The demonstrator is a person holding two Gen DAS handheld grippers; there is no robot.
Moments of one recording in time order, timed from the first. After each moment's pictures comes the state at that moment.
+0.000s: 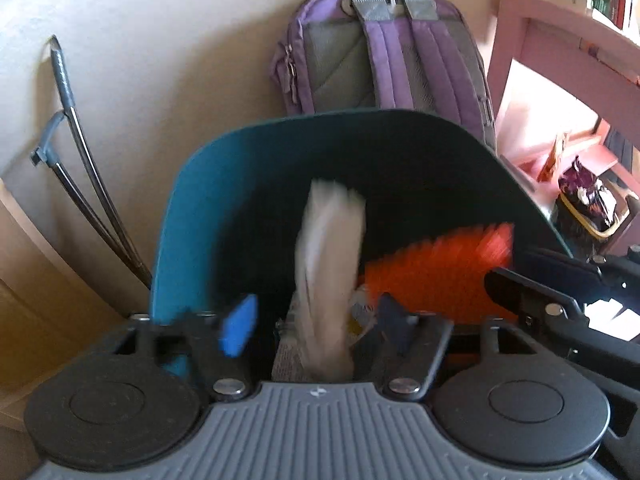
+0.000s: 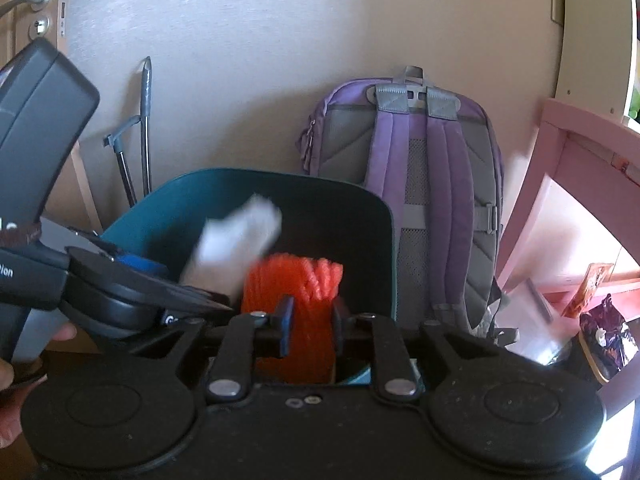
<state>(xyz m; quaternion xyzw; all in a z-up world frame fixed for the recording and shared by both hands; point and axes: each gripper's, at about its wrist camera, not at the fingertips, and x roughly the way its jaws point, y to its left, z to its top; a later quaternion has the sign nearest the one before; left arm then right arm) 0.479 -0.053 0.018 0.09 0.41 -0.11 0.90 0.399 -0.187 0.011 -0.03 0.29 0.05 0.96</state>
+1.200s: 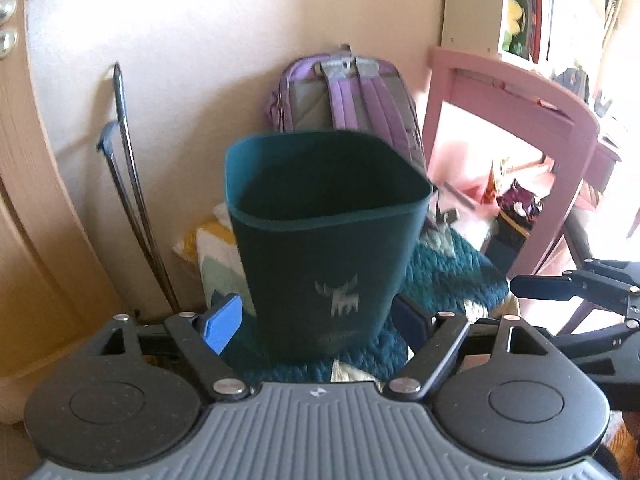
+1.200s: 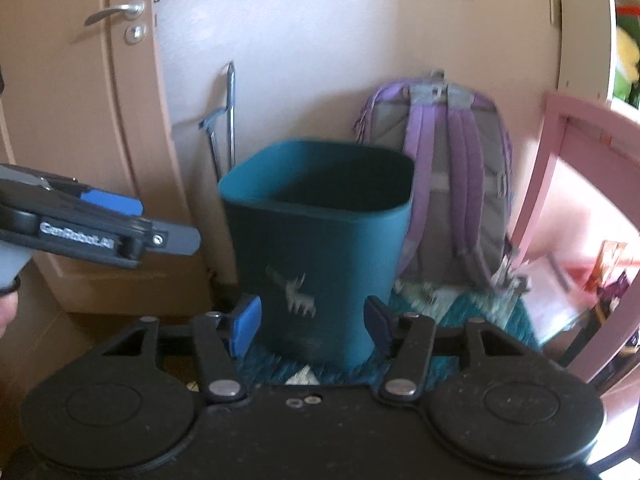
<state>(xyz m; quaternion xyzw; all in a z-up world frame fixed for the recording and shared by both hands) 0.290 0.009 0.059 0.06 0.34 -0.16 0.92 0.230 -0.196 0.028 -0.01 0.30 0.14 0.95</state>
